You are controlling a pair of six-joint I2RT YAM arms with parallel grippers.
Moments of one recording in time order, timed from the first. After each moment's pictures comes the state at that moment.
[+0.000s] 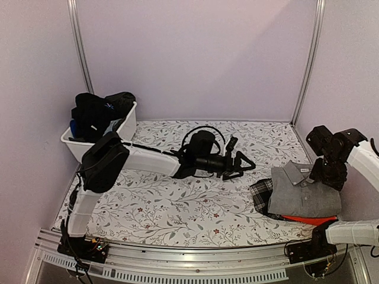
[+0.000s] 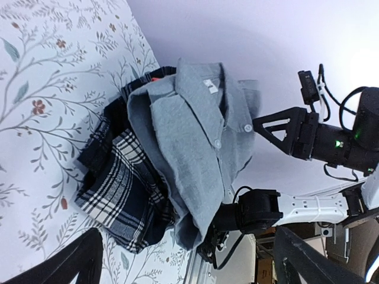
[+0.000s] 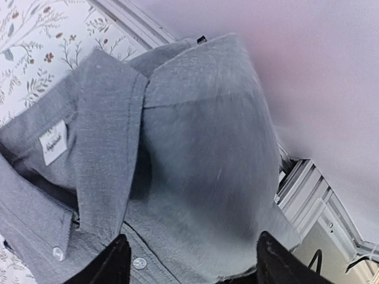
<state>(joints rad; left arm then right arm) -0.98 2.36 1.65 0.43 0.62 -0.99 0.31 1.06 0.98 -1.38 0.55 0.99</state>
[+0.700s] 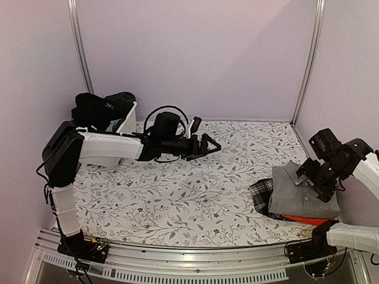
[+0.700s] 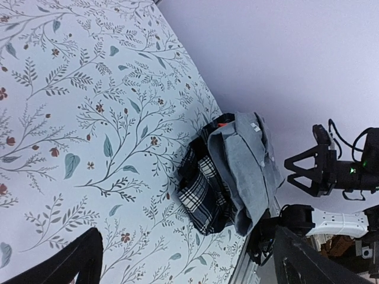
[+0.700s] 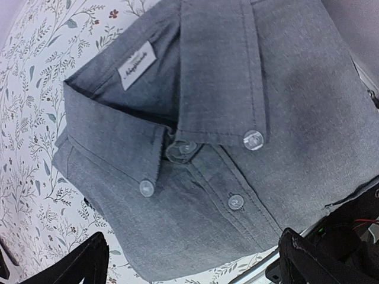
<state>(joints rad) -0.79 1.95 1.31 0.22 0.48 -0.73 0.35 0.95 0.94 -1.24 0.23 1.19</state>
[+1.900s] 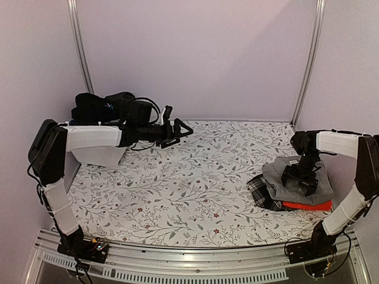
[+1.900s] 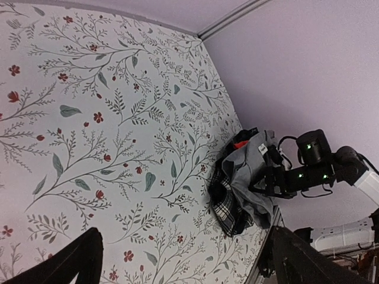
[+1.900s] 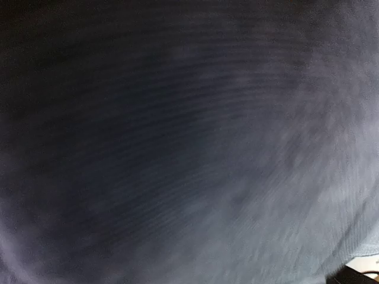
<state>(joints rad) -0.55 1.85 1.28 0.12 0.54 -0.71 0.12 1.56 0.96 -1.02 0.06 0.75</state>
